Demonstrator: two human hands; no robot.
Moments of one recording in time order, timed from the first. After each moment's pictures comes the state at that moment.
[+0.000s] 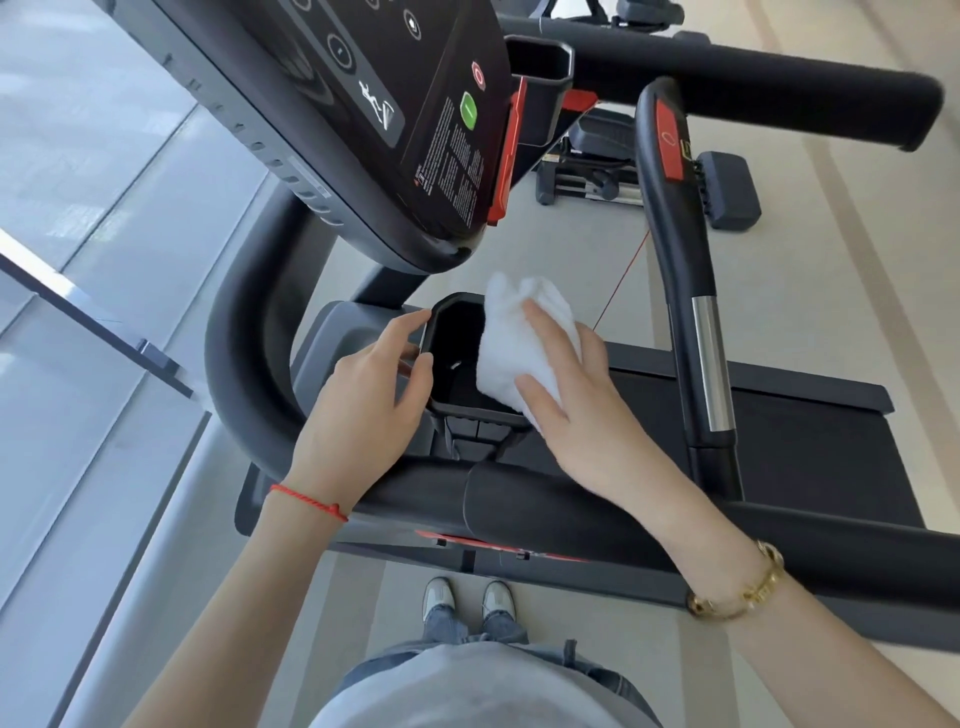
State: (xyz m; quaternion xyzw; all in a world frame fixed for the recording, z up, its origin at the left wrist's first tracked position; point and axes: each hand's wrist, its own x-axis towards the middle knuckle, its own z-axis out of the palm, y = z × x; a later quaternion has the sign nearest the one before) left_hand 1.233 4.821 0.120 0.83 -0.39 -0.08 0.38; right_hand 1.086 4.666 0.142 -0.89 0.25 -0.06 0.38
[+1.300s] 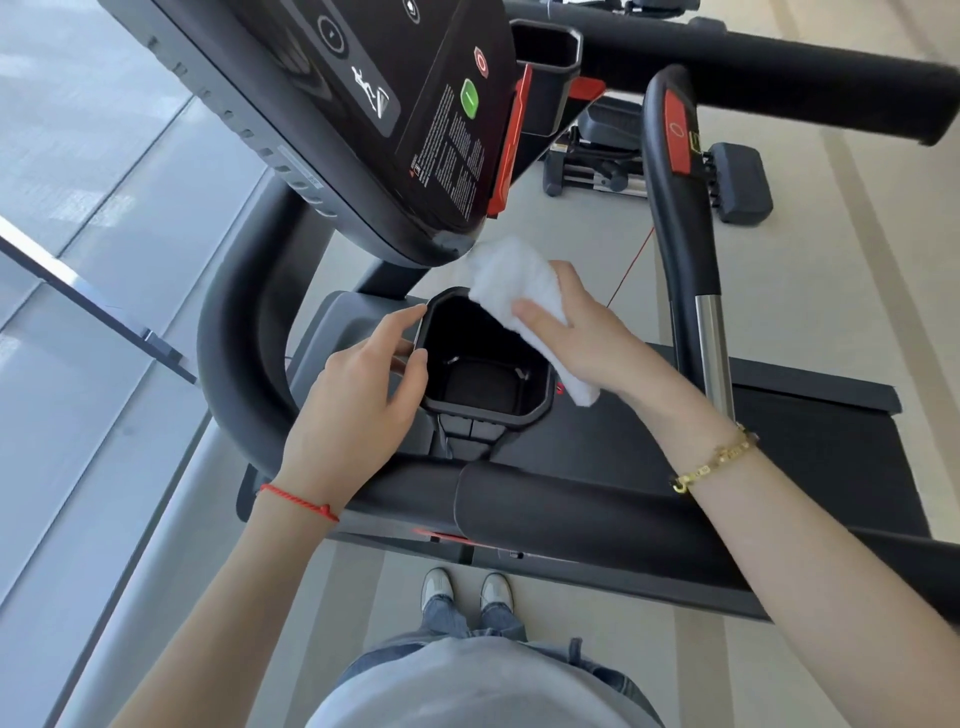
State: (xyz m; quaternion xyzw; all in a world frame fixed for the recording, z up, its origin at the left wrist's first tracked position) left_hand 1.227 4.821 0.125 0.85 -0.36 -0.07 0.38; right_hand 1.138 4.609 0.151 -0.87 0.28 0.00 0.41
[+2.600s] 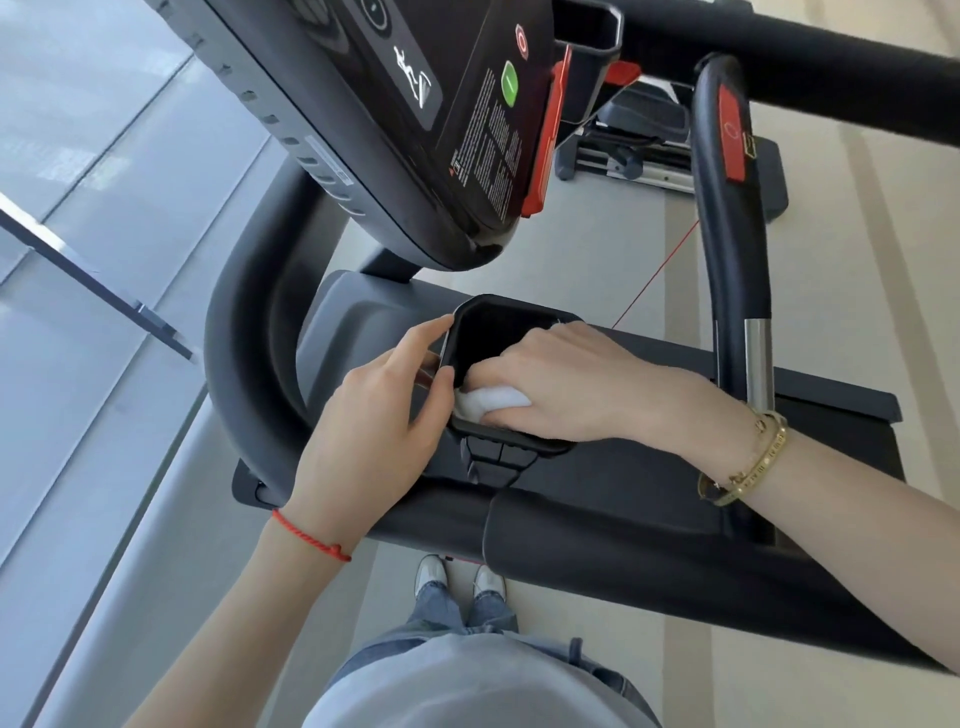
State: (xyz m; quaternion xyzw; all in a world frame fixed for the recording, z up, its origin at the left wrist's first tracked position) left_hand 1.226 4.823 0.133 0.84 -0.36 -0.09 0.39; right_hand 1.162 4.648 0.185 -0.98 -0.05 0.19 0.10
